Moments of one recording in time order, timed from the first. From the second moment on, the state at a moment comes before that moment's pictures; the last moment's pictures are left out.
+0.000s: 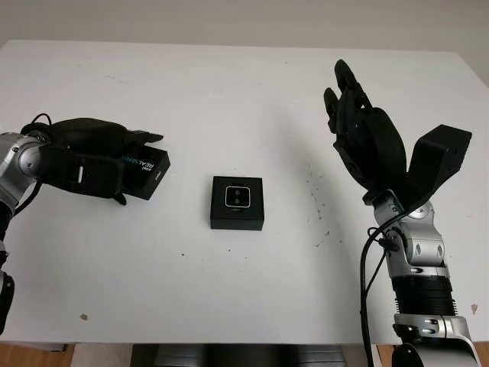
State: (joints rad) left arm -0.94 0.83 -0.37 0.94 0.67 -0.59 -0.41; right arm -0.48 -0.24 -0.15 0.16 0.21 0.11 0.28
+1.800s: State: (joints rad) left arm -0.82 0.69 -0.22 0.16 0.28 0.51 -0.87; right arm -0.43 -0.16 -0.08 0.14 0.19 0.10 0.26
